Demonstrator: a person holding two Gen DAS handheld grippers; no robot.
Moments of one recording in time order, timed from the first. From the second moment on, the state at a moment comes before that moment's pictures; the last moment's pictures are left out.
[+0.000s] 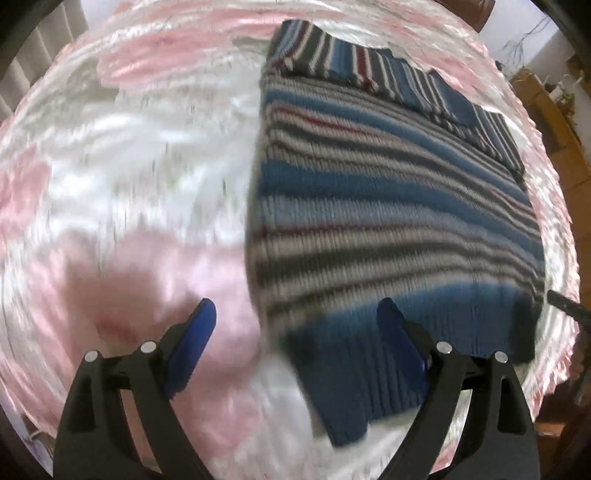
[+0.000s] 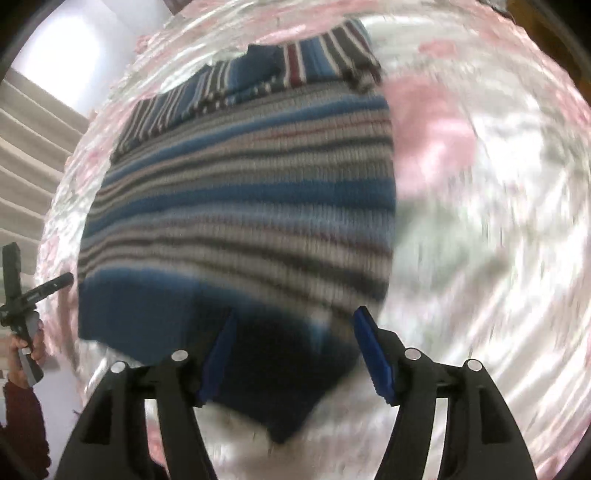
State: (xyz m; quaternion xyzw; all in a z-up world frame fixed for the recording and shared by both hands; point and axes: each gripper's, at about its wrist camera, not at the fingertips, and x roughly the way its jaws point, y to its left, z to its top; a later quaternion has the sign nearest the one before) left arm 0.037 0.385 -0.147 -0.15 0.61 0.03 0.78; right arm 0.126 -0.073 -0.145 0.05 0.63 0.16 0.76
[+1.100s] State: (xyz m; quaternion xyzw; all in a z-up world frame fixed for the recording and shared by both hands) left arm 0.000 0.355 -0.166 -0.29 0.60 0.01 0.75; right arm 0.077 -0.084 -0.160 0.14 0.62 0.24 0.74
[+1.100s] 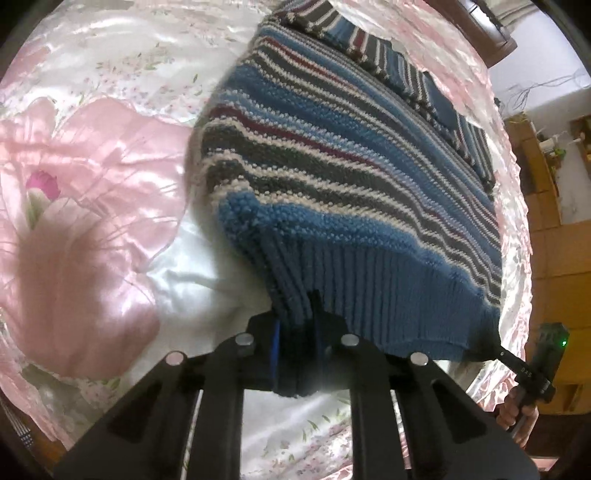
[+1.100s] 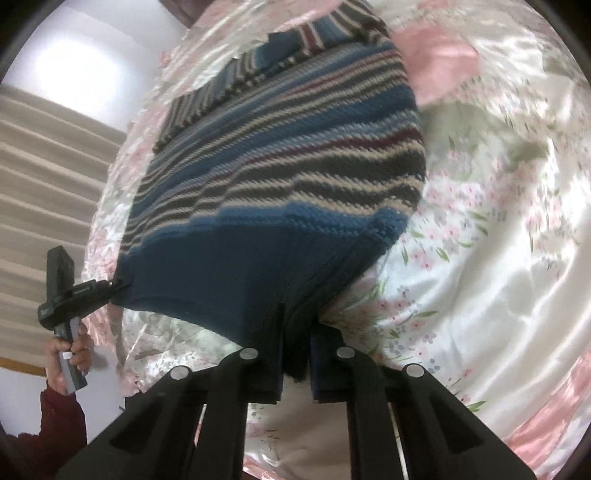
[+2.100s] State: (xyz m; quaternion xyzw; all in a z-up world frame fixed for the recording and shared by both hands) left arm 0.136 0.406 -0.186 -0.36 0.56 0.00 0.75; right arm 0.262 -0.099 -0.170 0.24 0.62 0.21 0.72
